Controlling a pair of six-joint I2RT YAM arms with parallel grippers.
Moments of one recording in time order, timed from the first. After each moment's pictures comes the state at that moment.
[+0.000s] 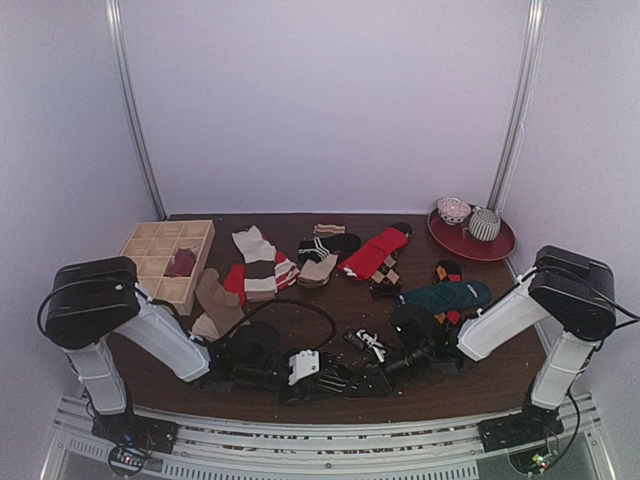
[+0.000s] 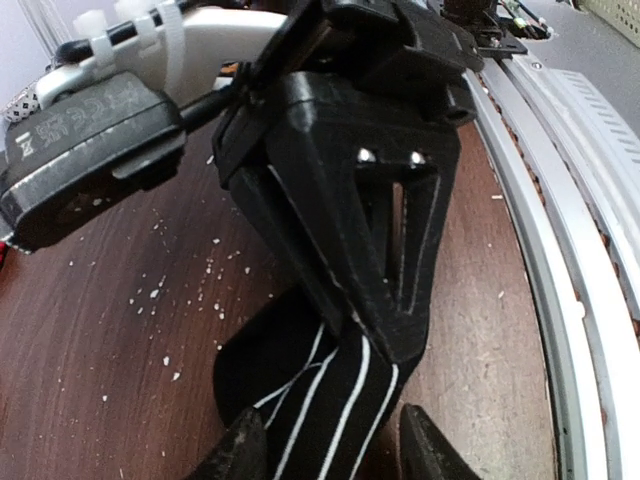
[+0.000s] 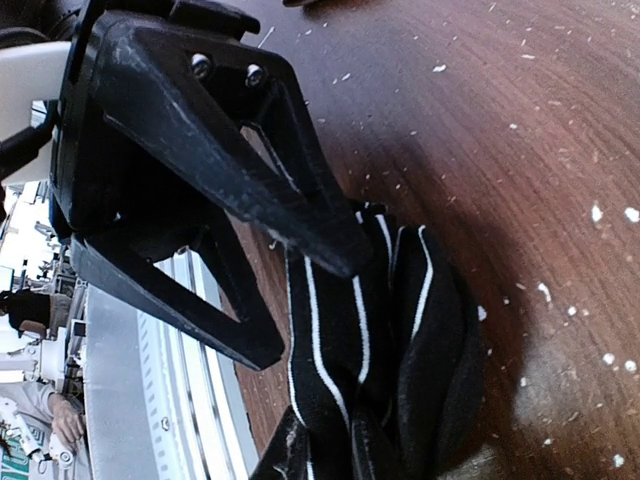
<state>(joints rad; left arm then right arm) -1.15 1.82 0.56 0.74 0.27 0.31 0.95 1.75 0.55 0.45 -0.65 0.45</state>
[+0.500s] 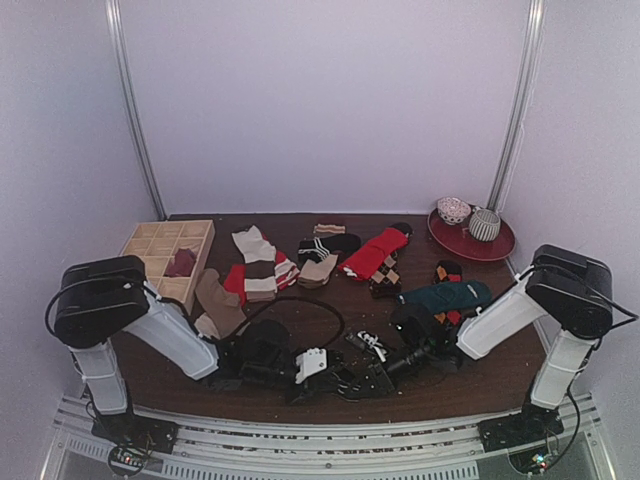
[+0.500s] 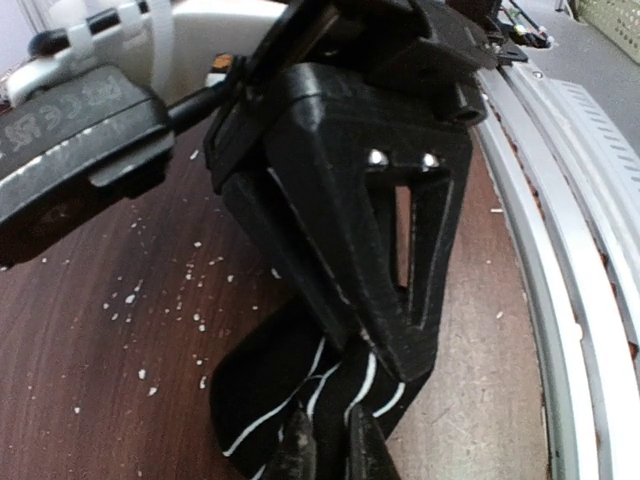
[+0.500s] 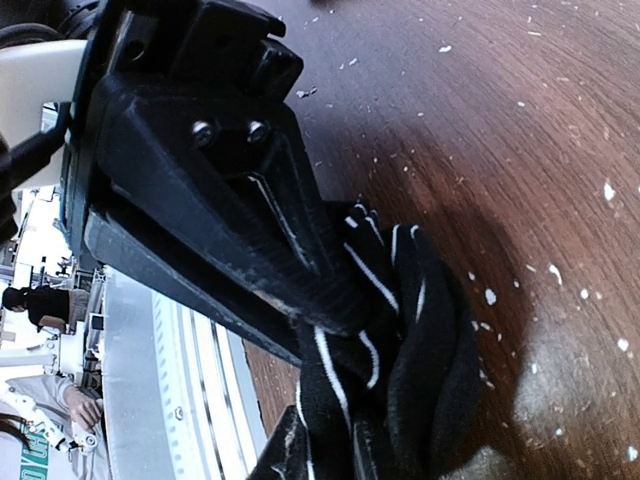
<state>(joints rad) -1.15 1.86 0.62 0.71 0.30 0.28 0.93 1.77 0.55 0.45 -0.72 0.45</state>
